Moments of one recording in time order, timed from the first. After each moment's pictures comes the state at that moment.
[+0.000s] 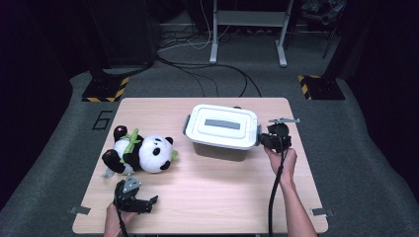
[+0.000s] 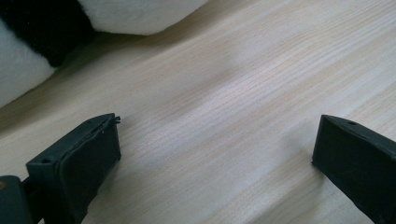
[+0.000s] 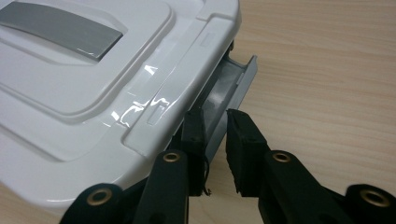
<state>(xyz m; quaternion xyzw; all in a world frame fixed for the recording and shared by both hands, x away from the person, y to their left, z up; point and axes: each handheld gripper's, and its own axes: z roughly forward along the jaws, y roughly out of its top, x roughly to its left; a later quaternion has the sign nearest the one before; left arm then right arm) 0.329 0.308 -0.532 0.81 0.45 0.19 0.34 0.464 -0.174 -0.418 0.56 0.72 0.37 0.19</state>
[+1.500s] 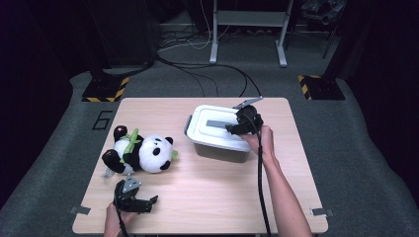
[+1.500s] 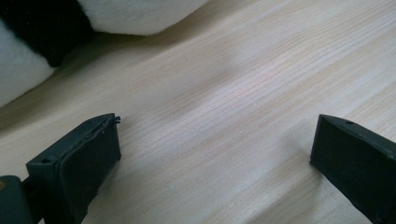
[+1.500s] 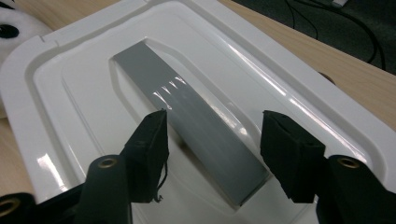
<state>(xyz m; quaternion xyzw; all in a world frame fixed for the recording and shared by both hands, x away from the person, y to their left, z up) 0.329 0.309 -0.532 0.81 0.45 0.19 0.34 0.517 -0.093 -0.386 0.40 0.83 0.35 0.17</state>
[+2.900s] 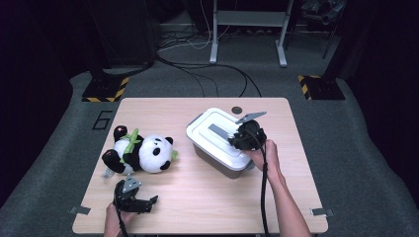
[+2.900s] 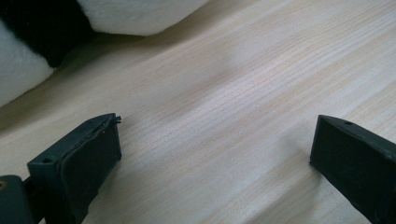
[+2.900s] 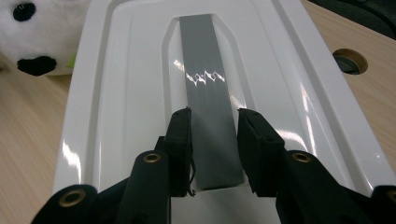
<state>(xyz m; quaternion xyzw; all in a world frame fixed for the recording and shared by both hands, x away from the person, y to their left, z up) 0.329 0.309 -0.532 0.81 0.44 0.19 0.34 0.461 -0.095 -0.386 0.38 0.85 0.35 0.15</state>
